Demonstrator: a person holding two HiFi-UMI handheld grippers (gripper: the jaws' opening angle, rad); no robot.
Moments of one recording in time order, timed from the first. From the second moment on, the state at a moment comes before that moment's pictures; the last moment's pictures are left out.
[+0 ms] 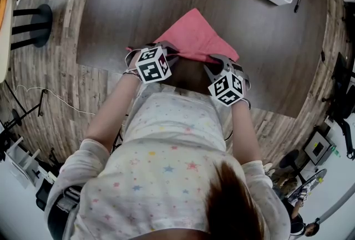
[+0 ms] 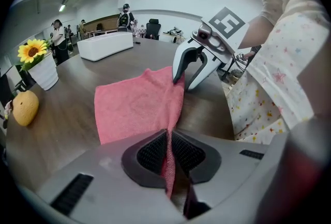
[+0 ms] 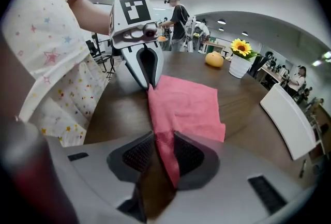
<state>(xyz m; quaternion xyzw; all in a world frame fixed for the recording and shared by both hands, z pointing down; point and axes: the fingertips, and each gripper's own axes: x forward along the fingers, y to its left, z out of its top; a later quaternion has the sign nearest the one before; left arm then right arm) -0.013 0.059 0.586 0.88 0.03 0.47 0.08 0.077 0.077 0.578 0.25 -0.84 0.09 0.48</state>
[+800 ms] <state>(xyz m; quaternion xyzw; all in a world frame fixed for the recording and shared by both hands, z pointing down) -0.034 0.100 0.582 0.85 0.10 0.50 0.12 0.081 0.115 0.571 0.15 -0.85 0.19 0.46</state>
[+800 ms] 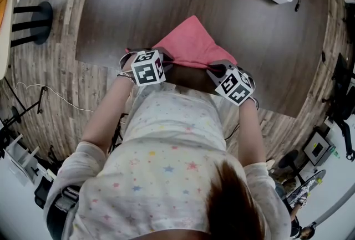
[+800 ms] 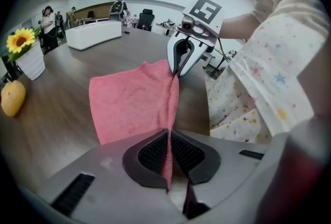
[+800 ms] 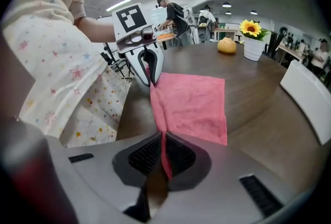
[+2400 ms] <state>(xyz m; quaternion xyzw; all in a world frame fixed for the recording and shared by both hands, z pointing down) 0.007 0.080 0.582 0.88 0.03 0.47 0.06 0.101 0.071 0.569 0.27 -0.82 0.25 0.43</state>
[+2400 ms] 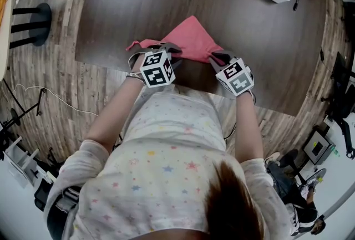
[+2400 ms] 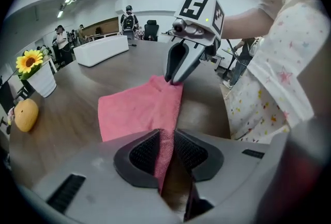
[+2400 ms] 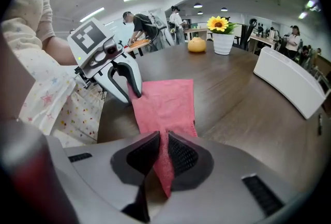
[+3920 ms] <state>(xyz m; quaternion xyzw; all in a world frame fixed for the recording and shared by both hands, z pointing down) -0.026 0.092 0.585 0.86 0.03 0.51 0.06 0.088 0.118 0.570 0.17 -0.83 0.18 0.50</state>
